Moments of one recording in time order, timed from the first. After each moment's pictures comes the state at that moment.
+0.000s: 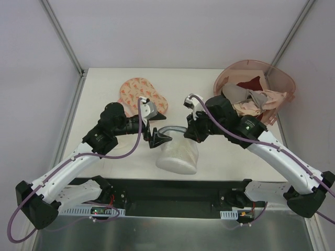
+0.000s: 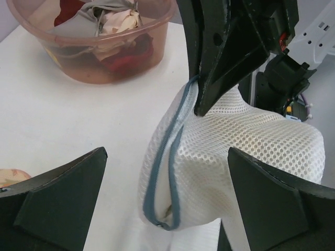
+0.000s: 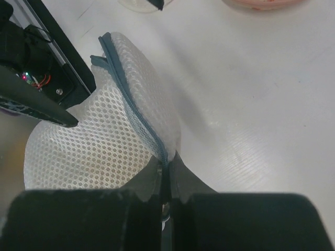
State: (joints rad) left arm -0.65 0.95 0.86 -0.06 0.68 0.01; right arm 0.84 1.16 1.30 -0.81 -0.21 0.11
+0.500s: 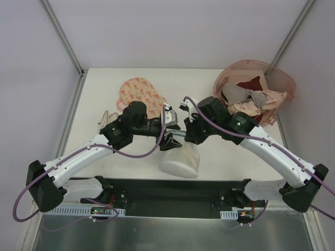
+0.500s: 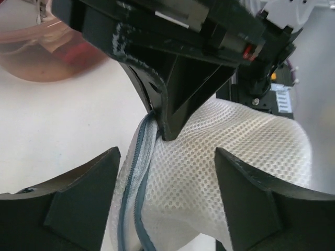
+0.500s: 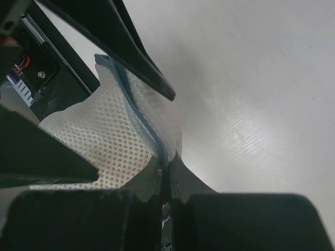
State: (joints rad) left arm -0.80 1.13 0.97 -0.15 0.68 0.15; right arm 0.86 1.23 1.32 -0.92 -0.19 0.12
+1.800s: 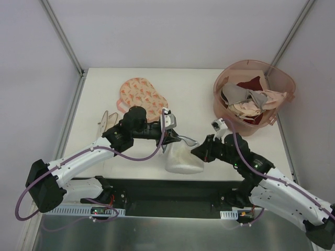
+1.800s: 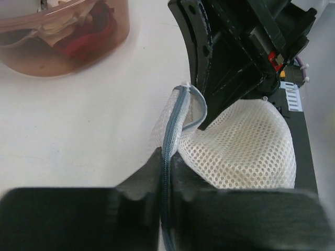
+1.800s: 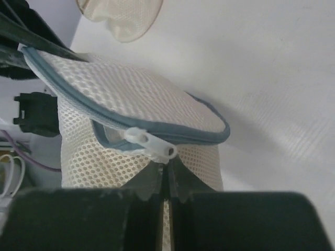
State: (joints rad) left arm -0.81 1.14 0.86 -0.02 0.67 0.14; right arm 0.82 0.60 0.50 -0.31 -0.15 0.69
